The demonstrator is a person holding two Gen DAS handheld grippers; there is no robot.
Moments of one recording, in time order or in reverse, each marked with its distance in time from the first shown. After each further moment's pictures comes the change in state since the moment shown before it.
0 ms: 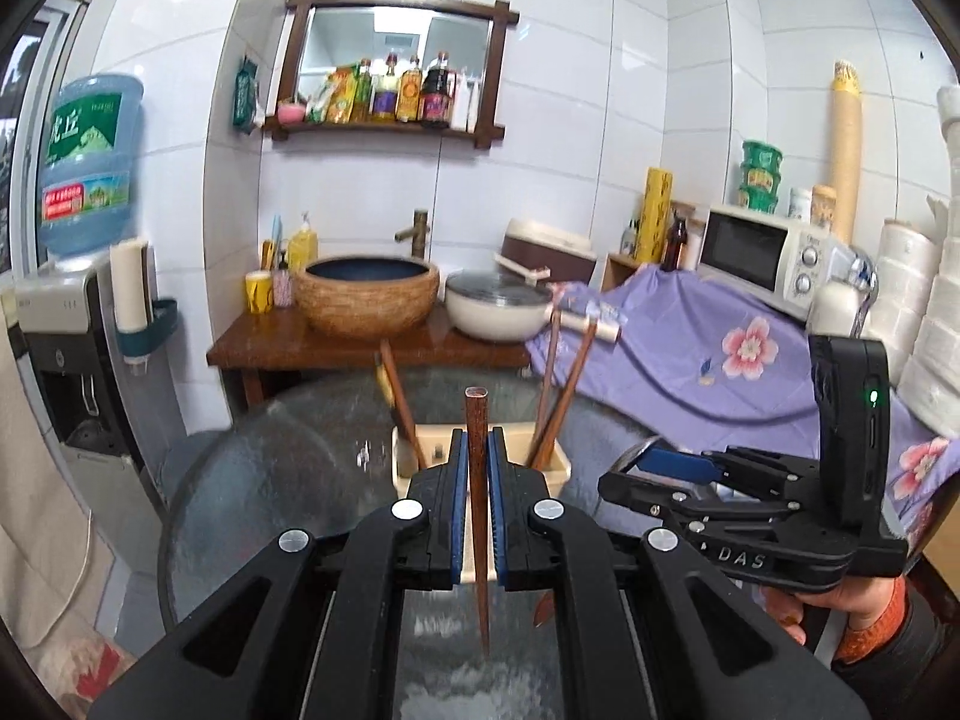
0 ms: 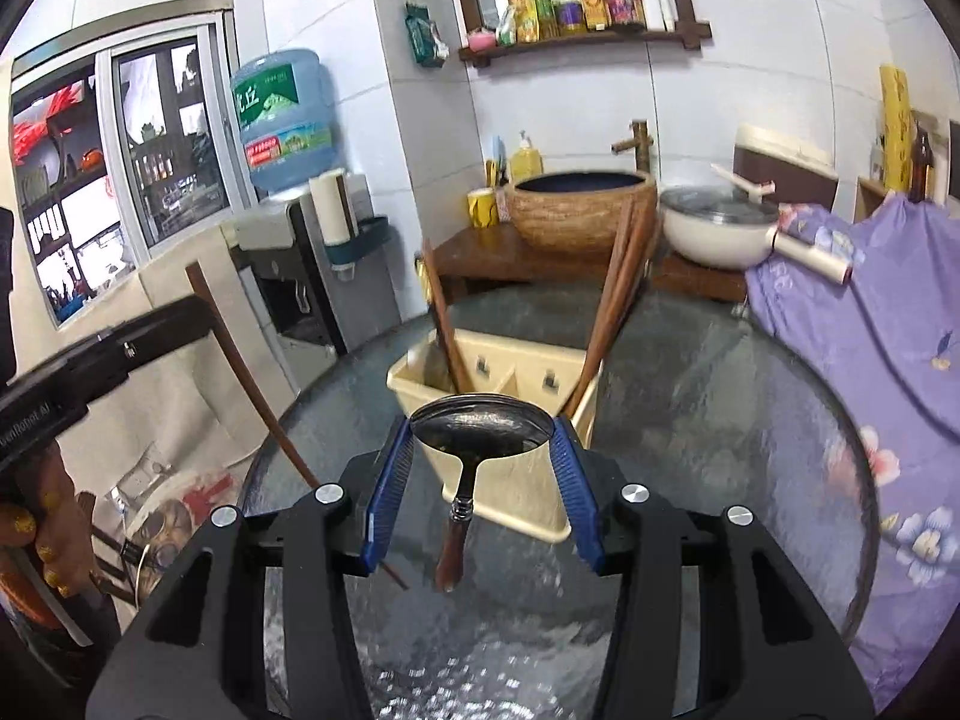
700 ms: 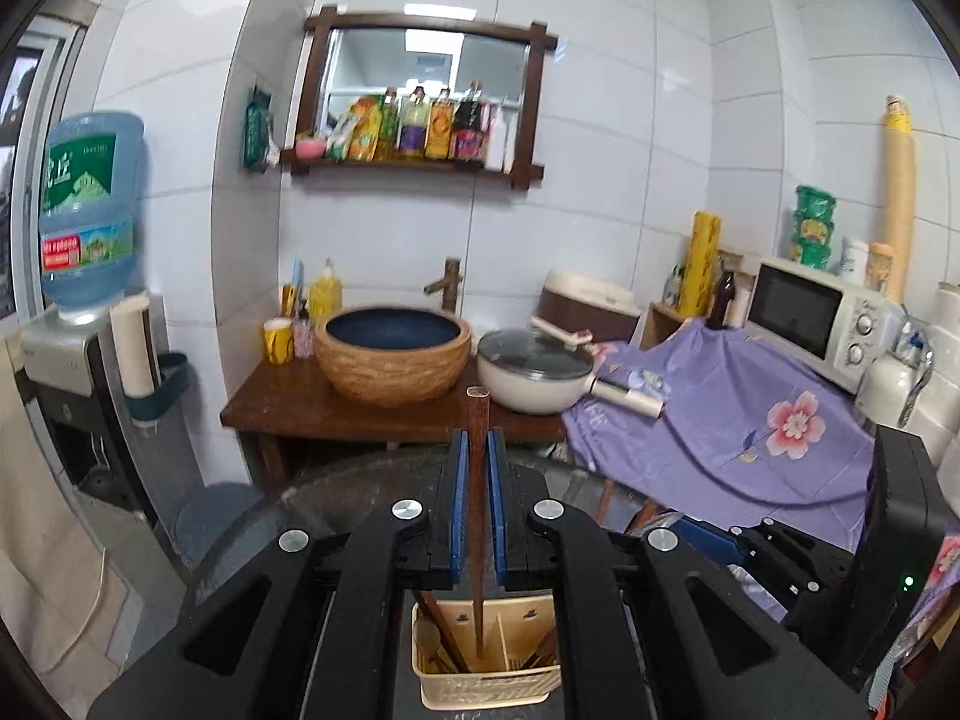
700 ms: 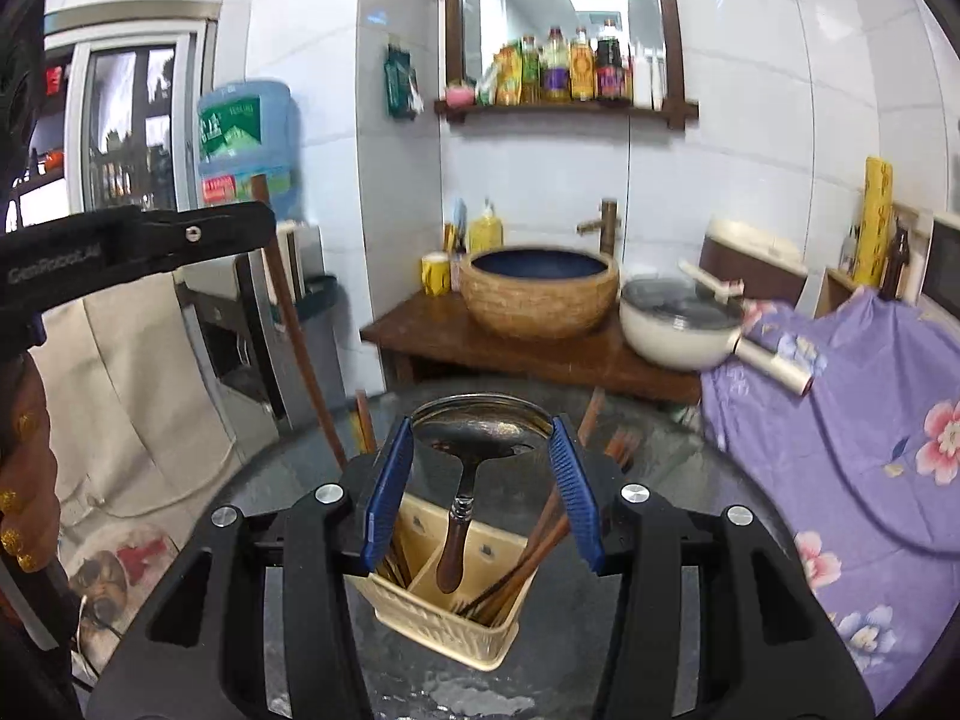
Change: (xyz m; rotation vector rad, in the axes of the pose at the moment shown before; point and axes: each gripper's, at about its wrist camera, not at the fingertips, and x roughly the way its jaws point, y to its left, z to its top) left arm 0.075 0.010 0.098 -0.036 -0.023 0.092; right arm 0.041 -0.002 0.081 -0.077 -0.087 -0.144
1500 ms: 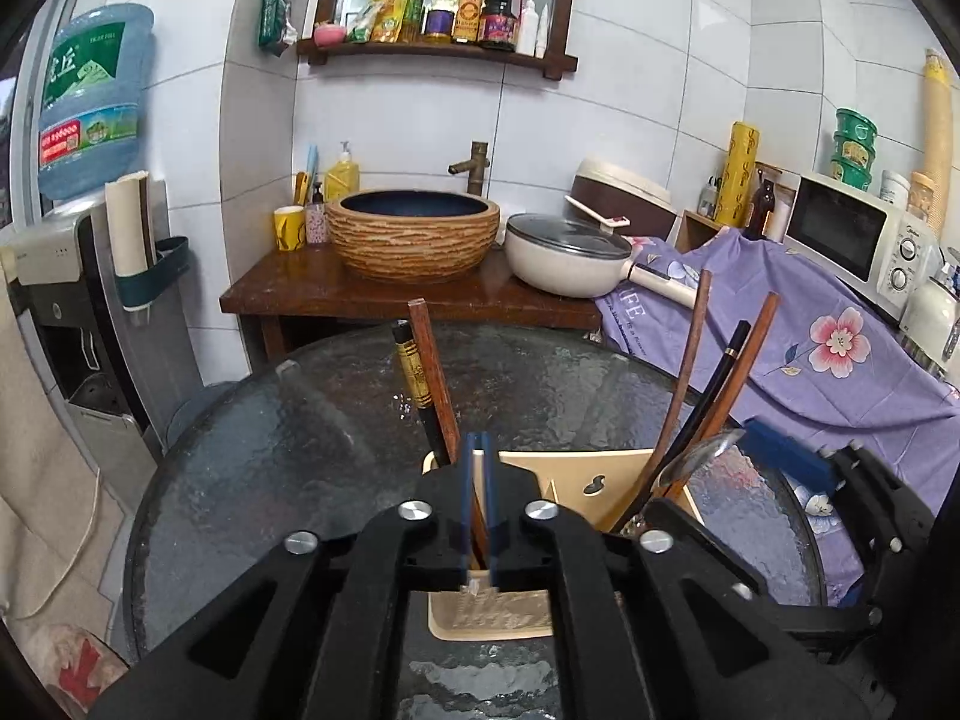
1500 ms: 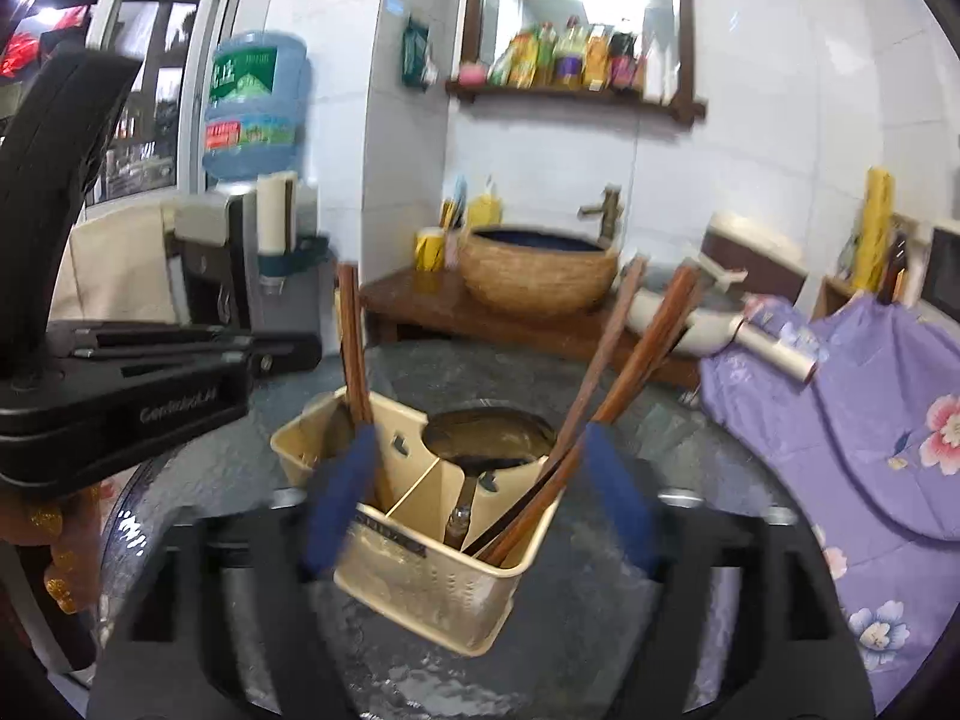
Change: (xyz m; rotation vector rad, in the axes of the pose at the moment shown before) left arm 0.057 0.025 -0.106 -0.023 0.164 0.047; right arm 0.021 0.016 -0.081 -0.094 -0.085 -0.060
